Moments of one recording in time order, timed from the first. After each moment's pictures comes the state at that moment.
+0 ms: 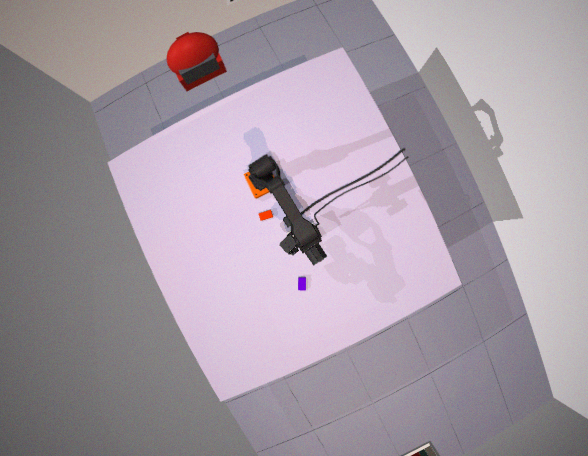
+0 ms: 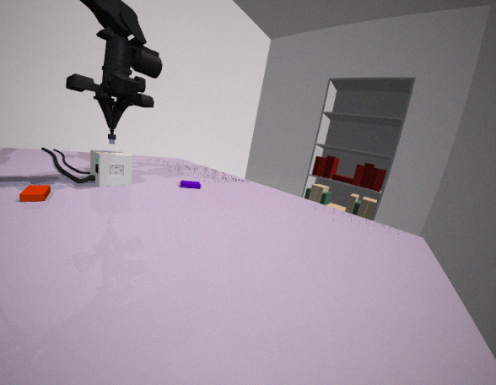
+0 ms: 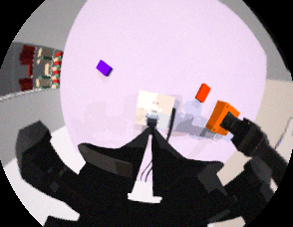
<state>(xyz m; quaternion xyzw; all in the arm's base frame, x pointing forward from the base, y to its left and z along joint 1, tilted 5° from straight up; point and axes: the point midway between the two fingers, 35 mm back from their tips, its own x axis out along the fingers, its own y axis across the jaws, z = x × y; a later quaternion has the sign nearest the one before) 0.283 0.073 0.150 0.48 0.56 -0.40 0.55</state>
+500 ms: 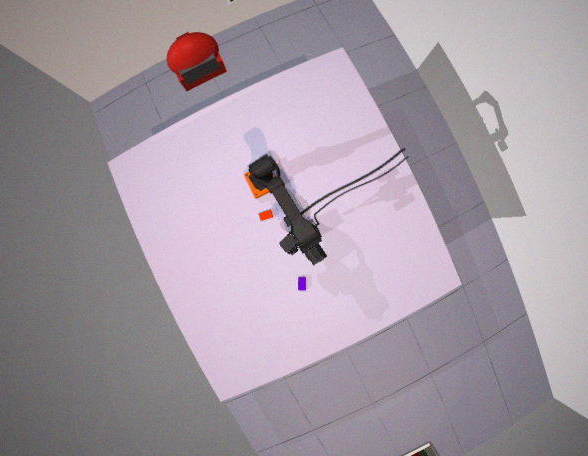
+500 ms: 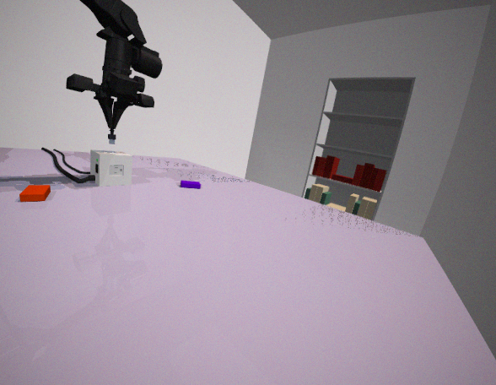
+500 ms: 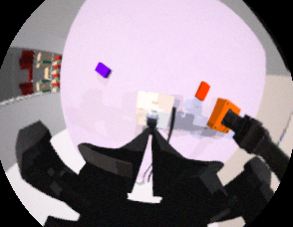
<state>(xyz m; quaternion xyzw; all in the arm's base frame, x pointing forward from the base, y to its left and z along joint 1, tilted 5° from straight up) 0.283 0.073 0.150 0.49 0.55 -0.41 0.54</state>
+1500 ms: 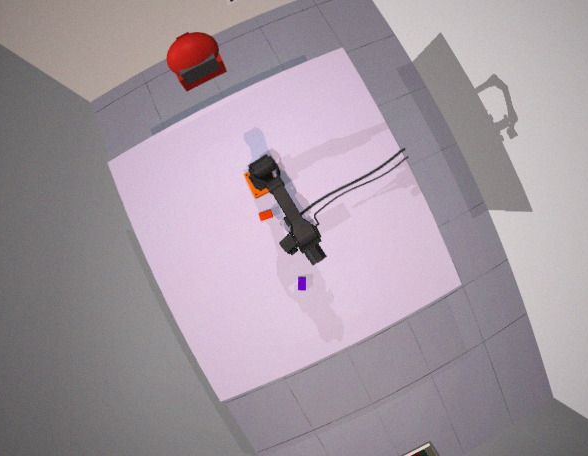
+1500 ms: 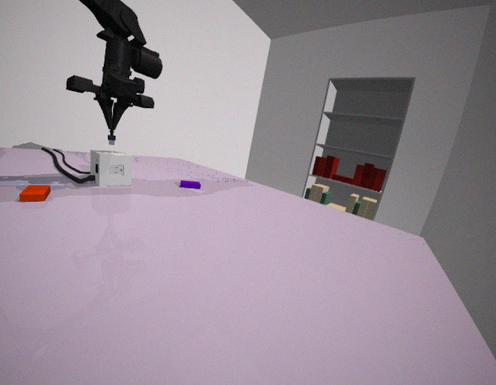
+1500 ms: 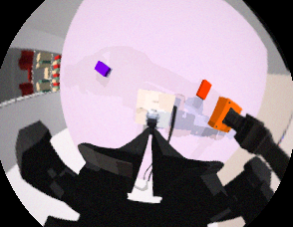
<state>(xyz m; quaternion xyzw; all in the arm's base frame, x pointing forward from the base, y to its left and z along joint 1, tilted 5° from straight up) 0.283 0.074 0.148 0.49 0.55 -0.41 0.54</state>
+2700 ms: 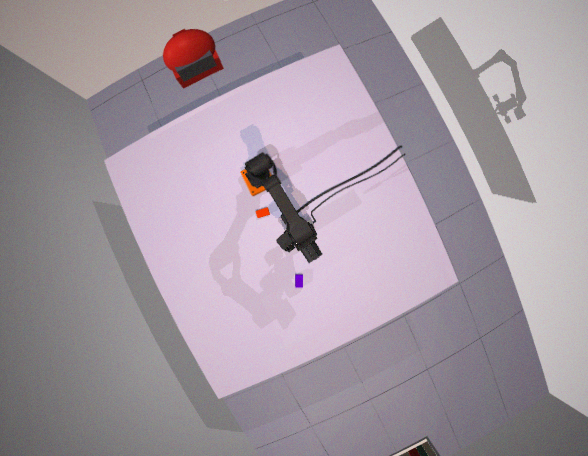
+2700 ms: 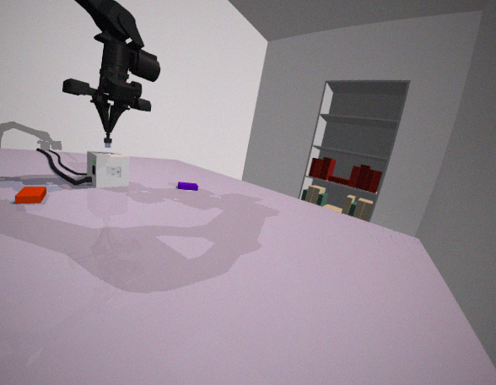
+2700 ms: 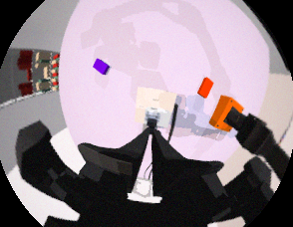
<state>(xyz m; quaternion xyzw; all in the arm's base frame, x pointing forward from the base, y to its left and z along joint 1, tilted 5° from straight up) 0.282 0.077 0.144 0.50 0.56 -0.40 0.53</state>
